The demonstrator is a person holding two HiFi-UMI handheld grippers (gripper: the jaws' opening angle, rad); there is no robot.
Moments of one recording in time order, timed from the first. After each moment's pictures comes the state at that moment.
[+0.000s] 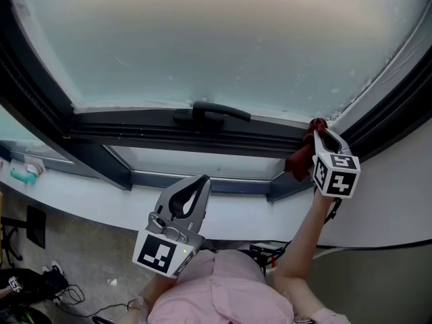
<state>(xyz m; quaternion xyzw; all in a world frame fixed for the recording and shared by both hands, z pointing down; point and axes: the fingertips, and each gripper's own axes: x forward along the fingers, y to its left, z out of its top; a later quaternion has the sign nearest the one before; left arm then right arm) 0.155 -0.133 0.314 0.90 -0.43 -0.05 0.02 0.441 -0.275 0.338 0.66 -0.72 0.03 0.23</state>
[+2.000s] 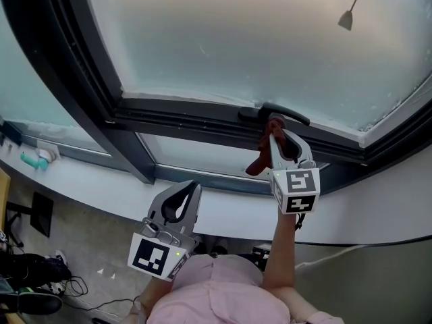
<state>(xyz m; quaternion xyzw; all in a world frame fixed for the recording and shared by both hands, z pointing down) -0.004 -0.099 0.324 0.87 -0.49 -0.03 0.03 0.158 -0.250 0.344 0.53 -0.83 -0.06 0.18</state>
